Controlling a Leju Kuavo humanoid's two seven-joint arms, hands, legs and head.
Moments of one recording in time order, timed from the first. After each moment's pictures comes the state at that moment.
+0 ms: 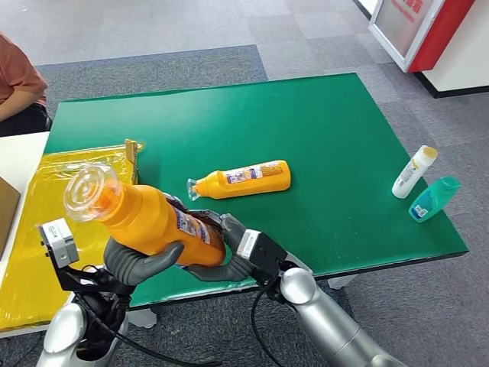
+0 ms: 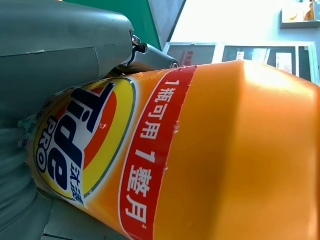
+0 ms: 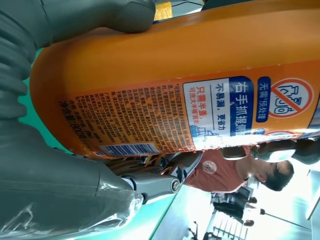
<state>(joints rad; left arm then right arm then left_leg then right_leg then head) -0.11 -0.10 -0.38 -1.75 0.12 -0.28 -0.21 -0.29 0.04 0.52 -1.35 0.16 0.25 -0.33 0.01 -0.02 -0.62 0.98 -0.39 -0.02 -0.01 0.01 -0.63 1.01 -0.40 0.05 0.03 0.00</state>
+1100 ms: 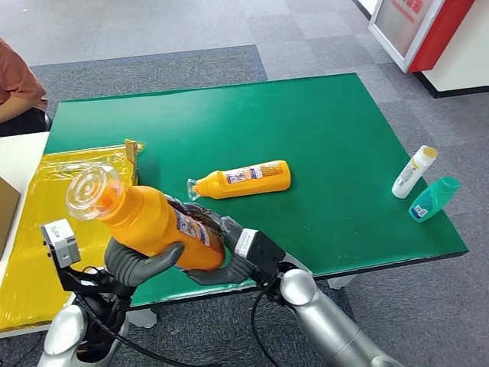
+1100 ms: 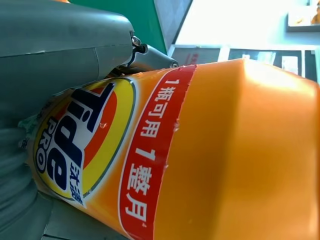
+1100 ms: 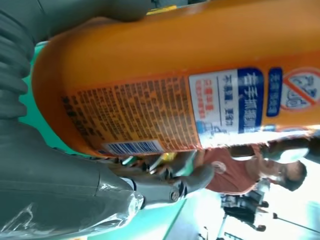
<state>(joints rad) -0.10 -0.10 -0.38 -1.75 0.11 -0.25 -0.19 -0.28 0.04 0.51 -1.34 0.14 0.27 -0.30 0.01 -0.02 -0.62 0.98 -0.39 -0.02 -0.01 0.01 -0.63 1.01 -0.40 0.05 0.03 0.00</state>
